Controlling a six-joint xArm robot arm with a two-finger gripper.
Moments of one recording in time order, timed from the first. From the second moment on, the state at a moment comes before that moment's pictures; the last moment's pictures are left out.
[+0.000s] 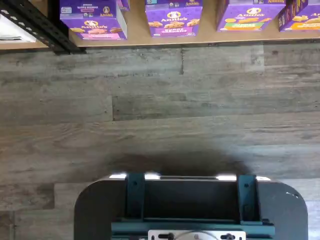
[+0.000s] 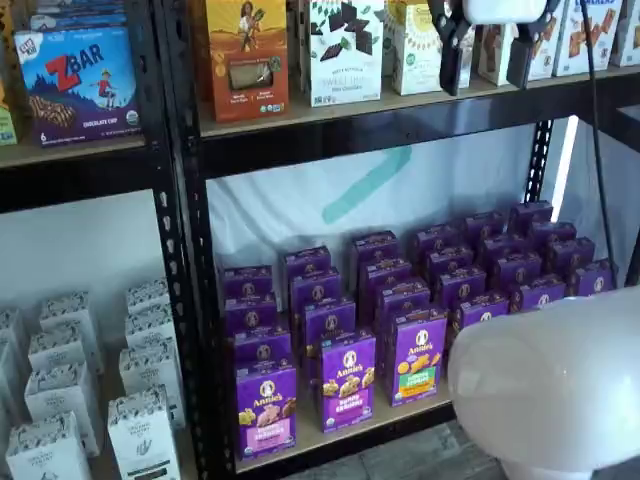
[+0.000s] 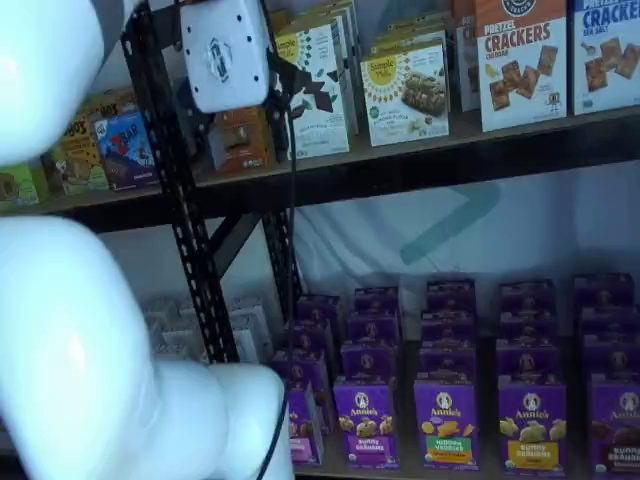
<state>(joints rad) 0.00 -0.86 -1.12 0.05 1.95 0.03</state>
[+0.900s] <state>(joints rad) 0.00 -0.91 -0.82 0.04 1.68 0.01</state>
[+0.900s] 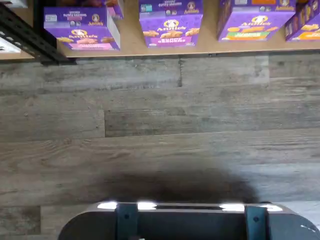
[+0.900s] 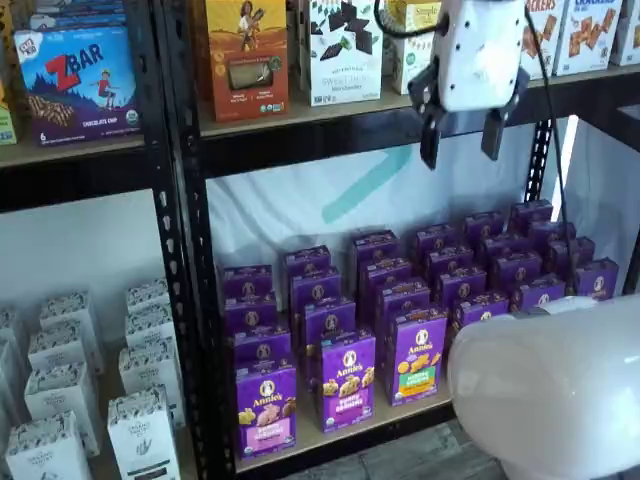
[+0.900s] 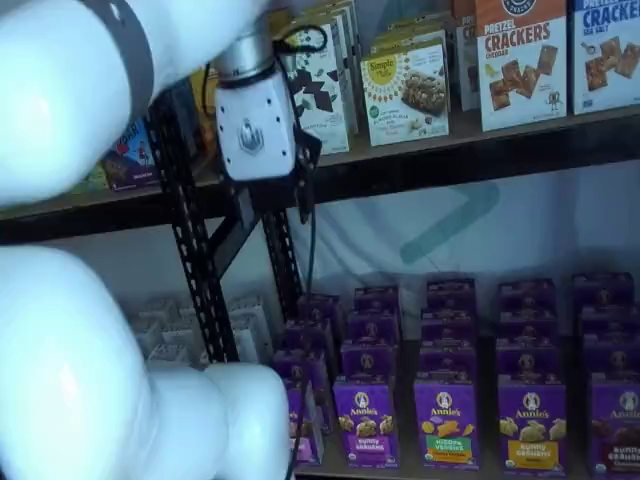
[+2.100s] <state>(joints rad) 0.12 -0.77 -0.40 0.07 1.18 0.10</state>
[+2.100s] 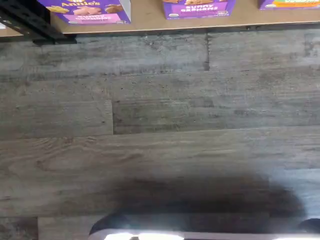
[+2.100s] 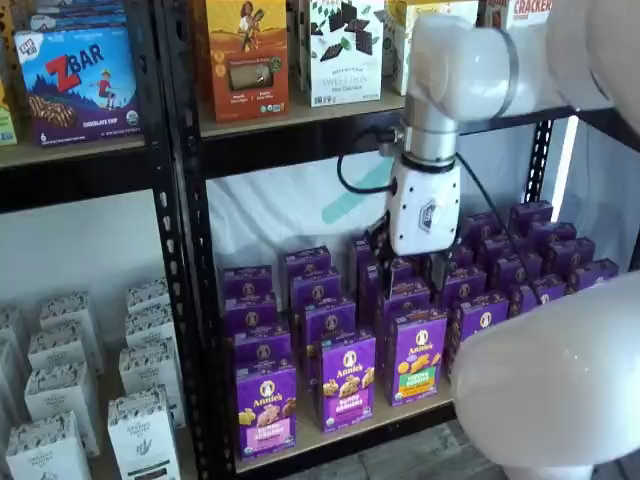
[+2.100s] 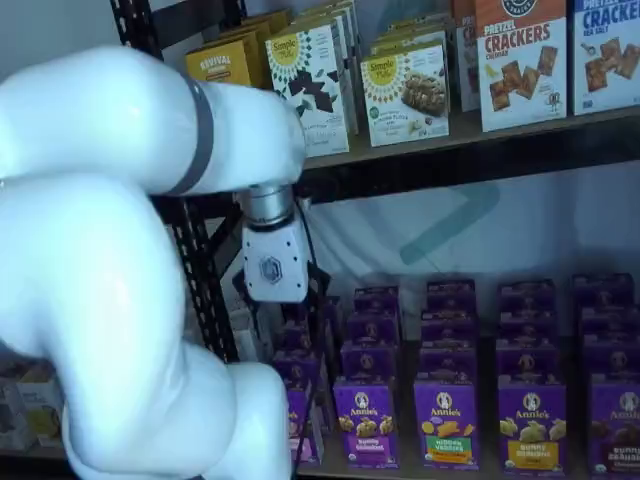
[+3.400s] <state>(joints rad) 0.23 -0.39 -0.27 0.08 0.66 0.18</state>
